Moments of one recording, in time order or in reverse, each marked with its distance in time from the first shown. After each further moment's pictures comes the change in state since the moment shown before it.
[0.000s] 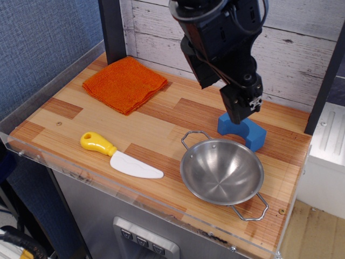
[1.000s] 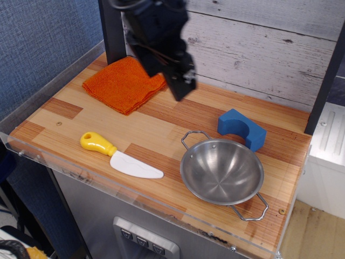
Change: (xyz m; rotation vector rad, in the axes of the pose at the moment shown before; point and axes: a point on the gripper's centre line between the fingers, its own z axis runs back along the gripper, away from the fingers) arm -0.043 0.084 -0.012 0.024 0.063 0.193
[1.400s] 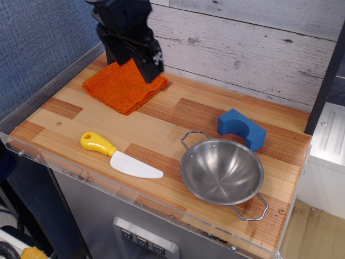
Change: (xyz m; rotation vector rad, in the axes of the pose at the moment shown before) arm -0.003 0.057 -0.012 0.066 0.019 0.109
